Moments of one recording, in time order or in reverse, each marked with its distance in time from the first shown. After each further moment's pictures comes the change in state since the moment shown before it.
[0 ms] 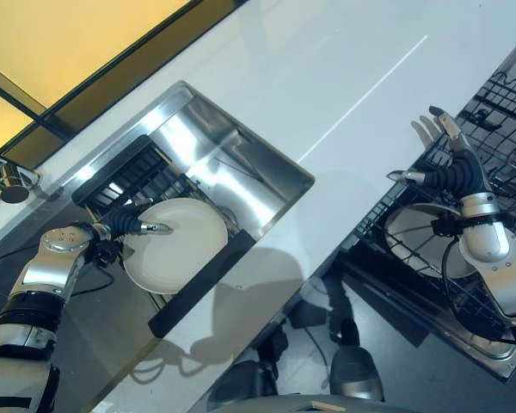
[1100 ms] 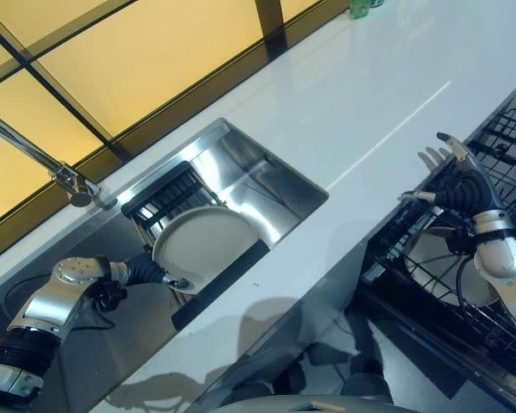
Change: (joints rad) left arm 0.223 0.048 -0.050 -0.284 -0.057 0.056 -0.321; right arm 0.127 -0.067 -0.031 0.002 0.007 0.034 0.006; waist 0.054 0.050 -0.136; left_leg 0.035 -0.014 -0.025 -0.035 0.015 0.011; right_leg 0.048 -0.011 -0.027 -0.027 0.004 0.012
